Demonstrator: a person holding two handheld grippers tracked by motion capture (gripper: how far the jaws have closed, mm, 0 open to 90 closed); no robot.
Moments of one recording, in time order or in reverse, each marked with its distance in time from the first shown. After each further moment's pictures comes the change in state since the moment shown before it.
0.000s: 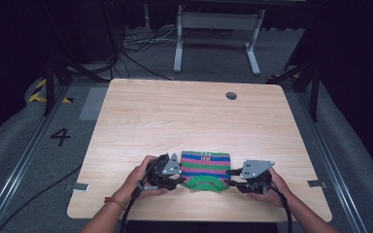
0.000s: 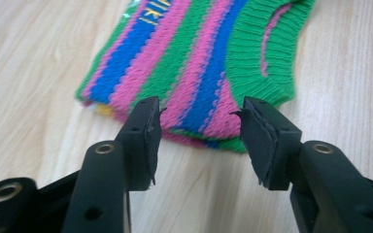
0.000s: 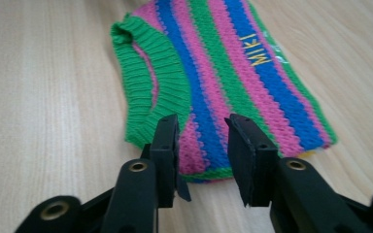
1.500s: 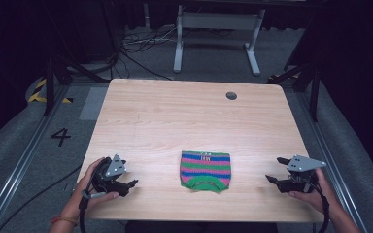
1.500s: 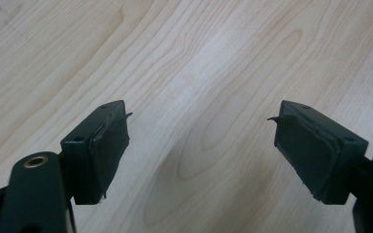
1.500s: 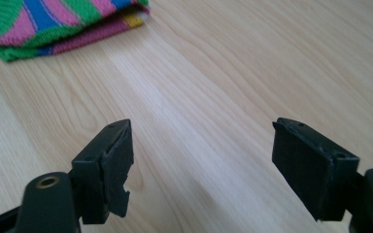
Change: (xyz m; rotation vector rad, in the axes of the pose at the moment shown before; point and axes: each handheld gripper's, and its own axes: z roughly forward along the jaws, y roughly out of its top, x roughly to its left) left arm 0.018 -0.118 -0.080 0.055 0.193 -0.268; right arm -0.034 -0.084 -0.084 0.064 -0.314 0.246
